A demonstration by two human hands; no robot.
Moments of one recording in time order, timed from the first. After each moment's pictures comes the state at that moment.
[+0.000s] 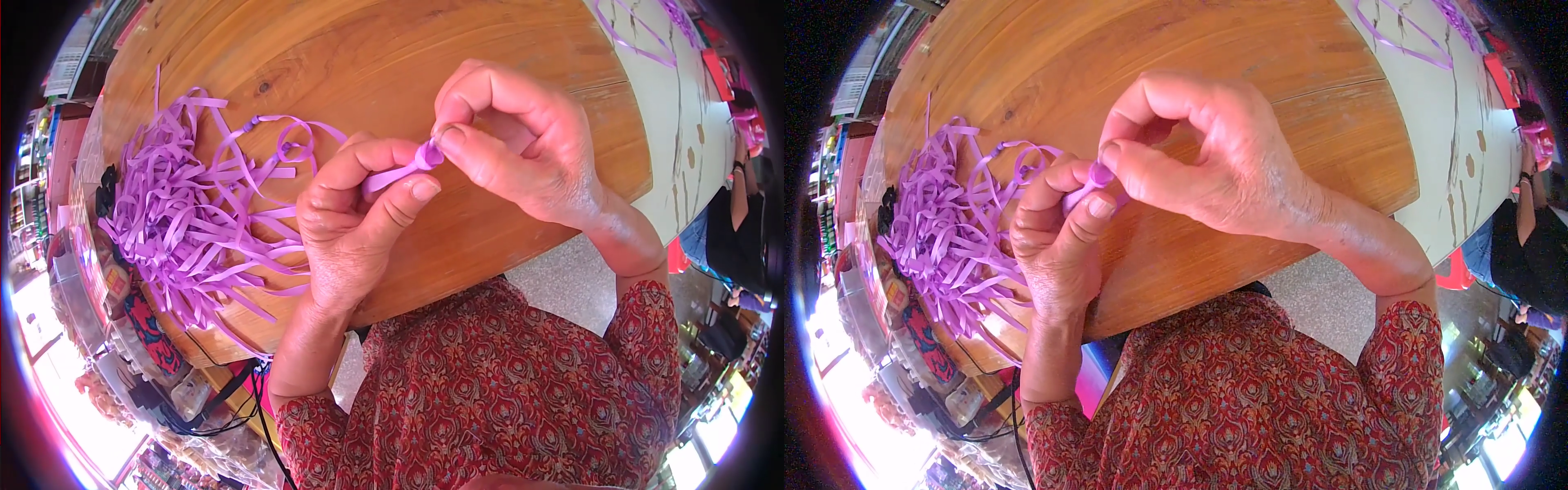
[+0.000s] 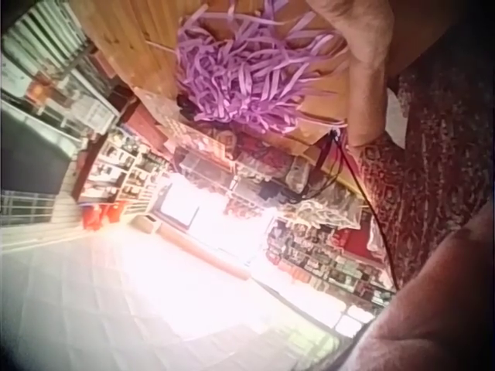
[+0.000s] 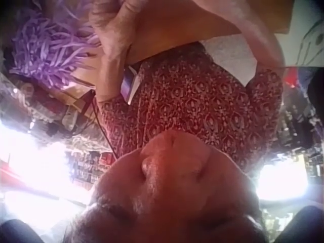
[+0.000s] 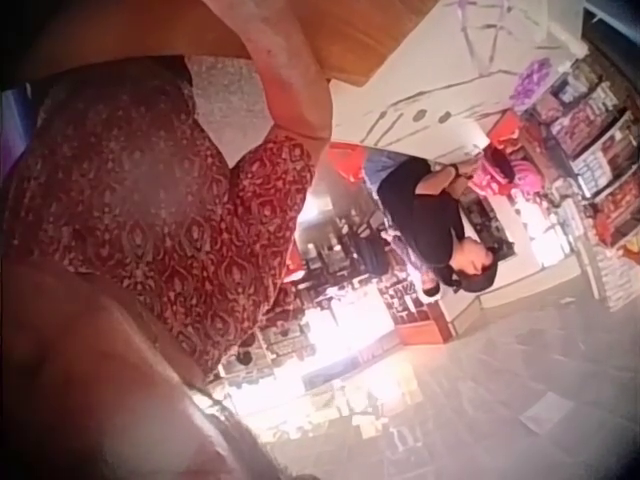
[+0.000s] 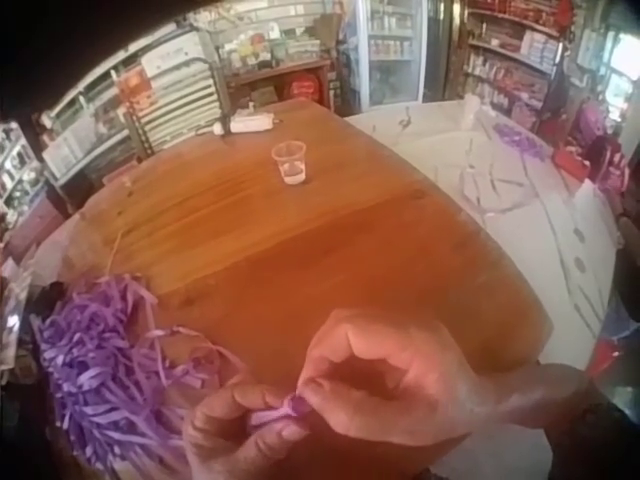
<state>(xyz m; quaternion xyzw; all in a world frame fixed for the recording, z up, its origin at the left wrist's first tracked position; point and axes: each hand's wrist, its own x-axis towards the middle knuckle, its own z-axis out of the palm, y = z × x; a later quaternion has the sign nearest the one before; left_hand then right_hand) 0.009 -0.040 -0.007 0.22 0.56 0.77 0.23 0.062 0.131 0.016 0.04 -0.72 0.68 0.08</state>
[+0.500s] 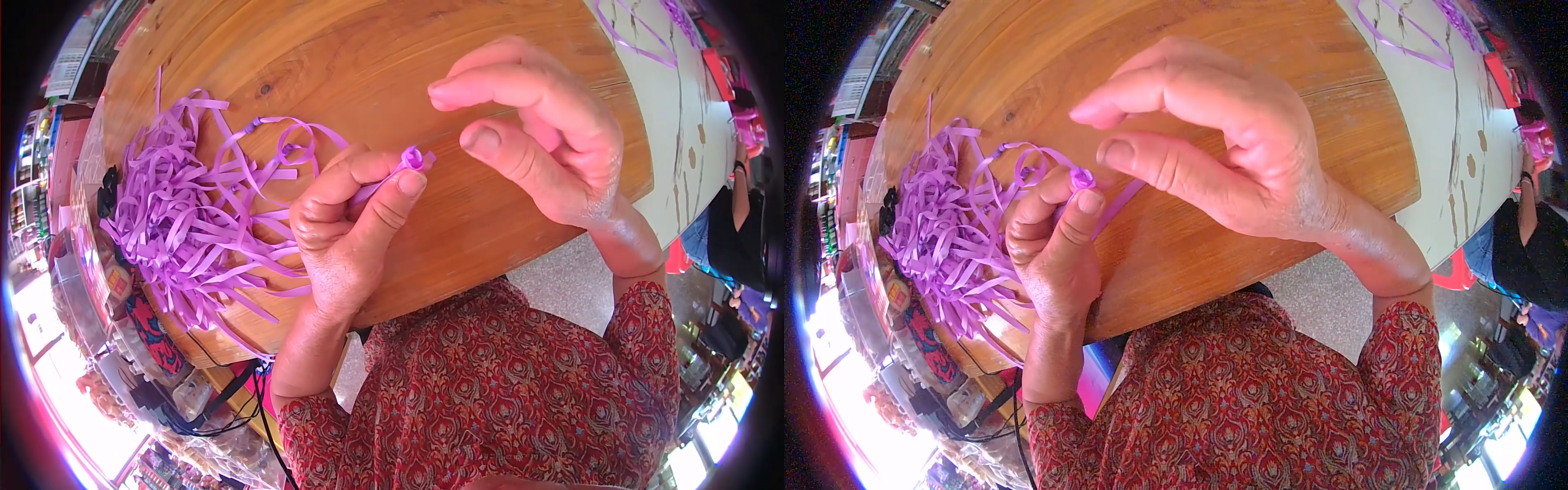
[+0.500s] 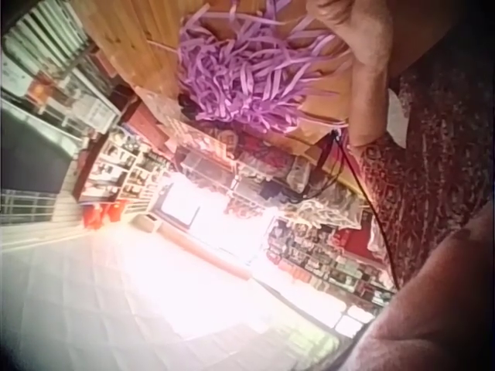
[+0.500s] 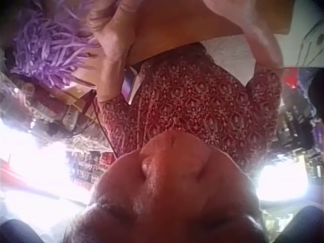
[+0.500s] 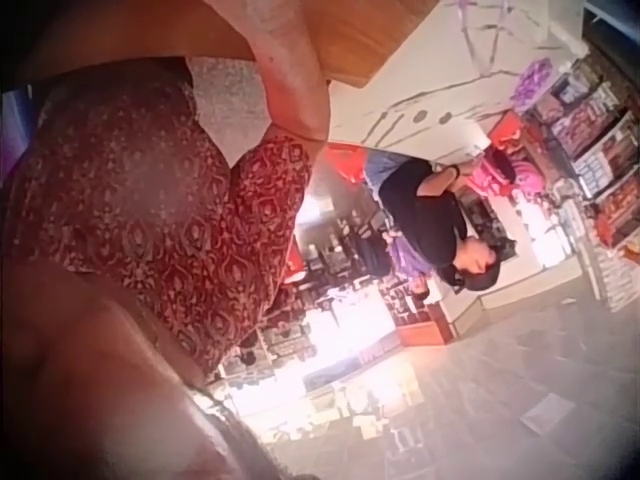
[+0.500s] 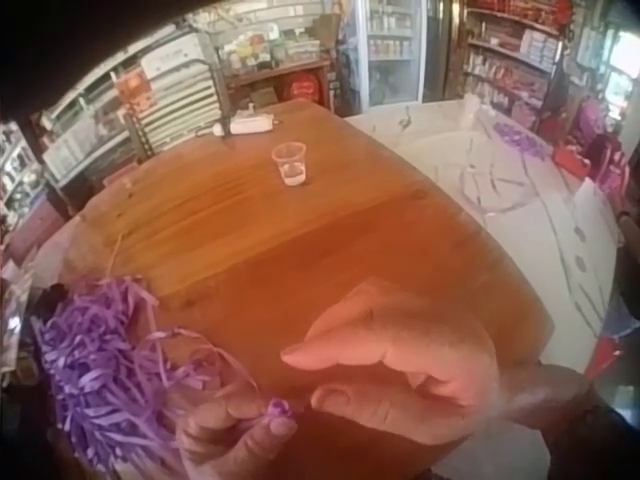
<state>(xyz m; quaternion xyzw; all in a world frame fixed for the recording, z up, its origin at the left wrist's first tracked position) 0.011 -0.042 -0.002 0.20 0.60 0.75 0.18 0.059 0.146 0.022 0.17 -0.79 0.54 0.22</state>
